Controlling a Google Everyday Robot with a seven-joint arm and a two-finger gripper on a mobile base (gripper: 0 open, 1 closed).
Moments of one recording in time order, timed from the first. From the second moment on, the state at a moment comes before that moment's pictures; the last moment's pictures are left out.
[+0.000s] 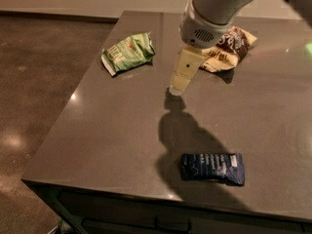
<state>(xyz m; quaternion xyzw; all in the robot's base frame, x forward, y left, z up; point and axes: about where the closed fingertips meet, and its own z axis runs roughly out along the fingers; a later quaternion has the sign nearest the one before) 0.563 -0.060 0.954 -0.64 0.73 0.00 0.23</state>
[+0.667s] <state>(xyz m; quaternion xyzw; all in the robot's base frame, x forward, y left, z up) 0.625 -0.032 0.934 -0.66 0.71 -0.03 0.22</state>
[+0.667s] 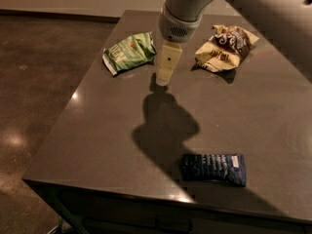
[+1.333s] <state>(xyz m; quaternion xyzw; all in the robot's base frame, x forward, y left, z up) 0.691 -0.014 0.913 -0.68 0.70 -0.04 0.20</state>
